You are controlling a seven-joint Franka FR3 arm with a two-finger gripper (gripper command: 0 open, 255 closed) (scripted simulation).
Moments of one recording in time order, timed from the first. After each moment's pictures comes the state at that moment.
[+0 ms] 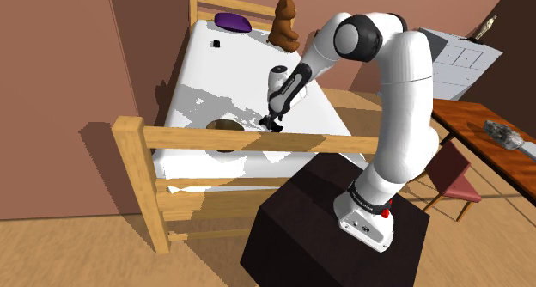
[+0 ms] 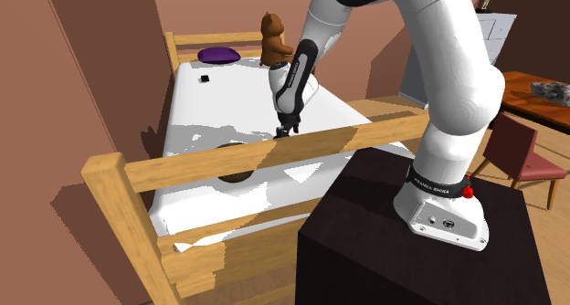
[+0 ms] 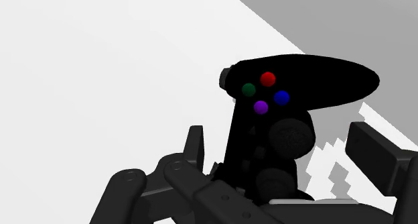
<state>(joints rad) -0.13 0.61 -0.16 -2.12 -0.31 2.73 0.03</state>
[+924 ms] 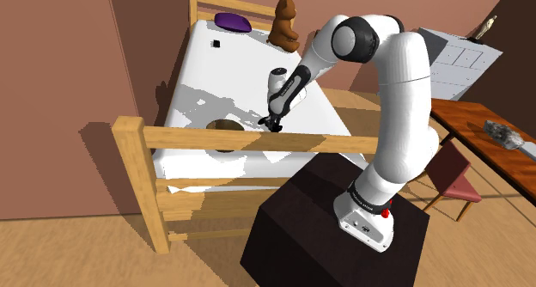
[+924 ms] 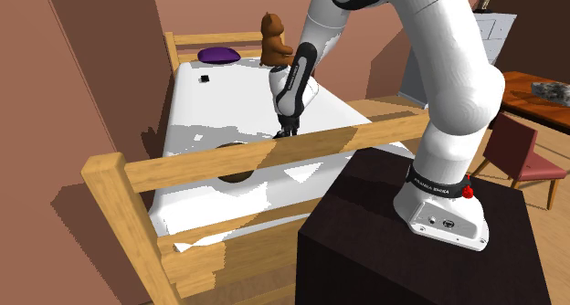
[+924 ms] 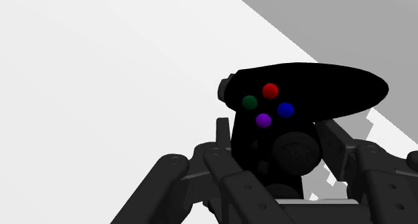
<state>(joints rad) -0.13 0.64 -0.16 -2.11 -0.31 2.75 0.04</state>
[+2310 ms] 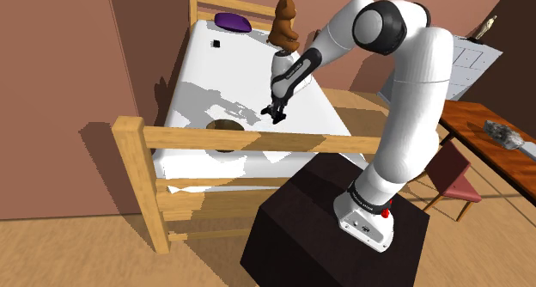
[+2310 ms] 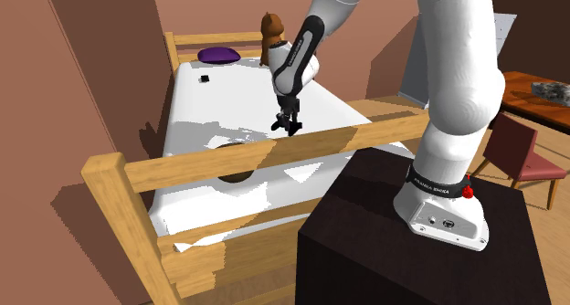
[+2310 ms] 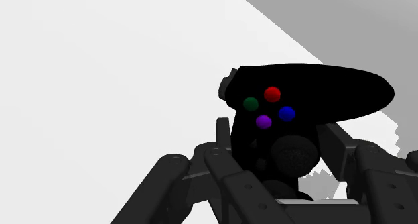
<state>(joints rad) -0.13 0.45 -0.15 -2.16 -0.30 2.61 -0.01</state>
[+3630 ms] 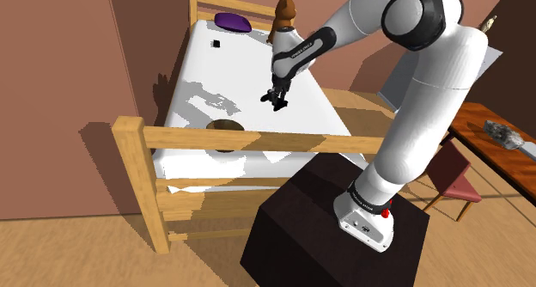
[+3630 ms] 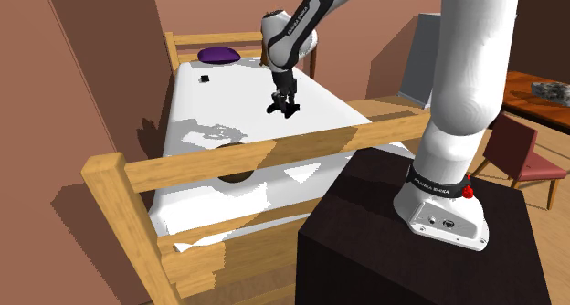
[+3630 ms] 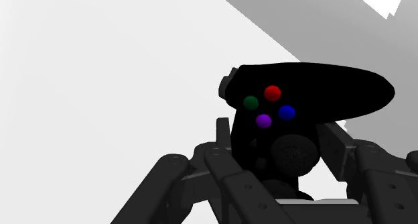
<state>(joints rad) -0.10 0.24 -0.12 -2.17 -0.28 2.41 -0.01</state>
